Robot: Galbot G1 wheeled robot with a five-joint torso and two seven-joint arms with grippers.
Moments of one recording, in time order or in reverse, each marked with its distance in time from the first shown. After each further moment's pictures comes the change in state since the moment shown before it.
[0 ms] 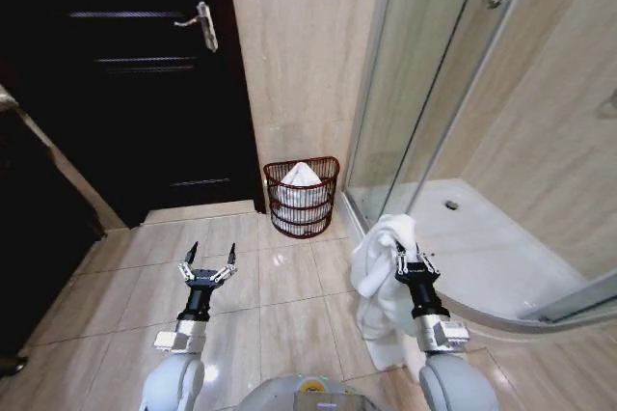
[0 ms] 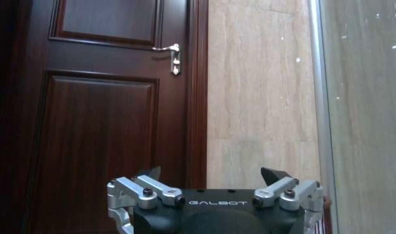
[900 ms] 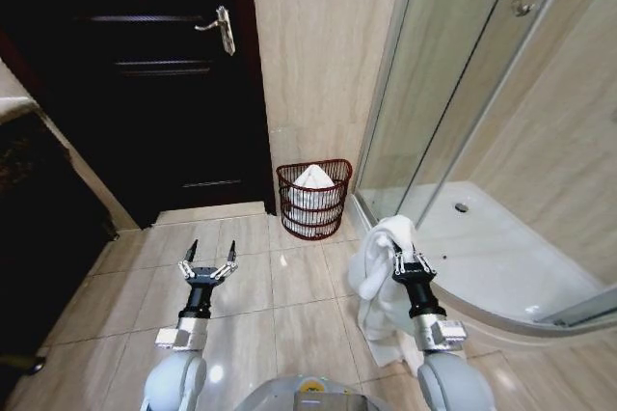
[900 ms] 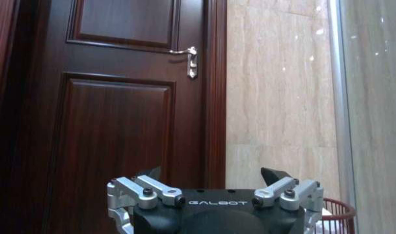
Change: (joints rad) left arm -0.012 -0.017 0.009 -0.021 0.017 0.042 -0.016; right arm 0.010 -0.001 0.004 -0.020 0.018 0.020 -0.022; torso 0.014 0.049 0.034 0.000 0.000
